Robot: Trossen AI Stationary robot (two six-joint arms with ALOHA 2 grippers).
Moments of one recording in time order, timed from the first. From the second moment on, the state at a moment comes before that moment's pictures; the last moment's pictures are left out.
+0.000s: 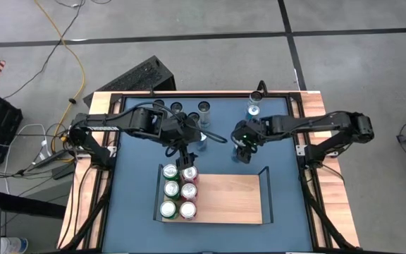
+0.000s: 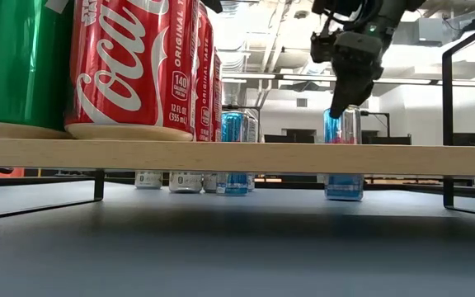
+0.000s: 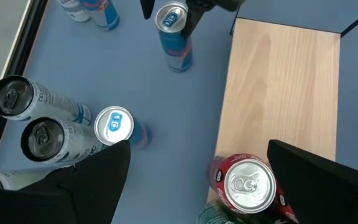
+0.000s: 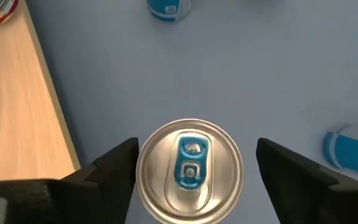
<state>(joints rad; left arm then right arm) -0.08 1.70 1.94 -1.14 -0.16 -0.20 -0.07 1.38 1.06 -0.78 0.13 0.29</state>
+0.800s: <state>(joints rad) -0.05 1.70 1.94 -0.93 -0.11 -0.02 -0.02 1.41 1.24 -0.91 0.18 0.19</state>
